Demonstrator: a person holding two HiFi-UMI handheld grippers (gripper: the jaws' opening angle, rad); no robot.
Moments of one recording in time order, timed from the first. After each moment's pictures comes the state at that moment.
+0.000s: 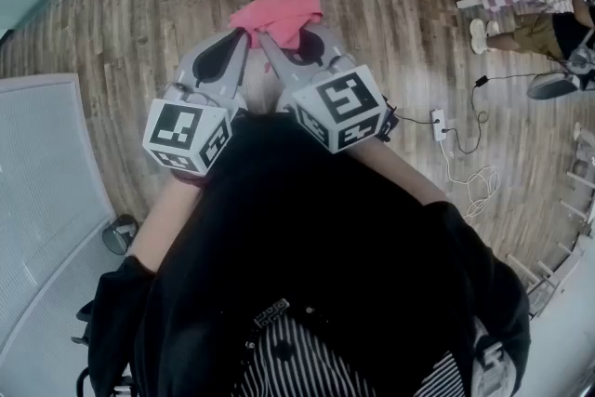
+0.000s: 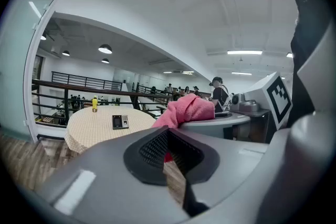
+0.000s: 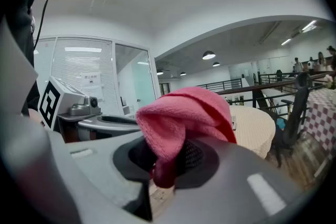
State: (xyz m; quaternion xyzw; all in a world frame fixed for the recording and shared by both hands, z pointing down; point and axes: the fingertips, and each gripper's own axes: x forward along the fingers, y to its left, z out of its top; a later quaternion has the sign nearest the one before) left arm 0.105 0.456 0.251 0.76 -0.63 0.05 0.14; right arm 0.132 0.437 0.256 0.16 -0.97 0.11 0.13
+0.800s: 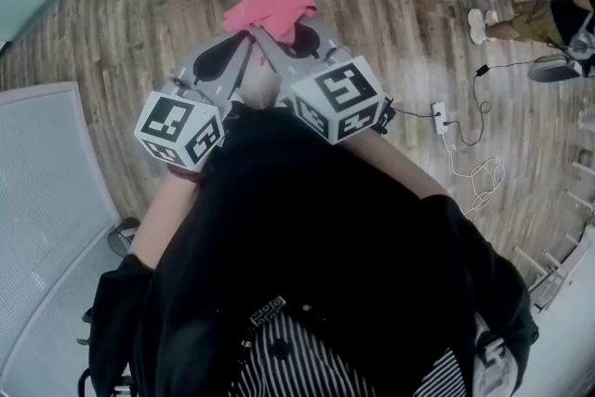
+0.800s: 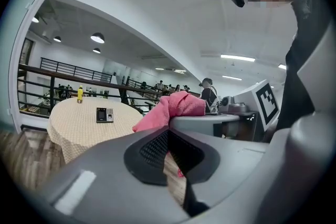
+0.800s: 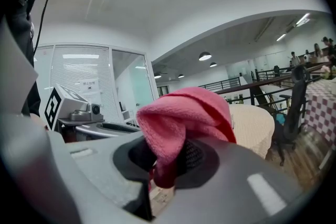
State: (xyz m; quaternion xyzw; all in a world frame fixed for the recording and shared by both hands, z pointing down) left arm 0.149 0.435 0.258 0.80 -0.58 0.03 0.18; right arm 0.161 0.412 0.258 0.16 -0.97 0.14 0.10
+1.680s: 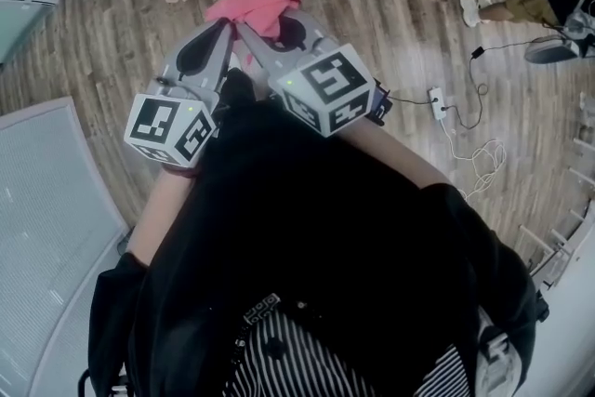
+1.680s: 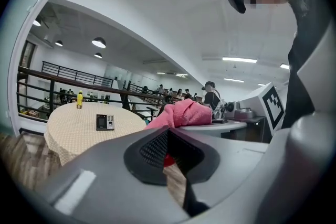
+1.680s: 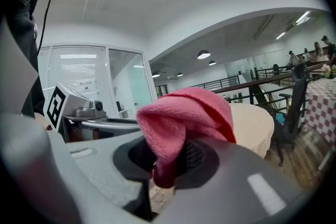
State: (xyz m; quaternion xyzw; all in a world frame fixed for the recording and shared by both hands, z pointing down) left arm 0.128 0.379 0.252 0.79 -0.59 0.01 0.16; right arm 0.149 0.367 0.263 0.16 -0.97 0.14 0.11
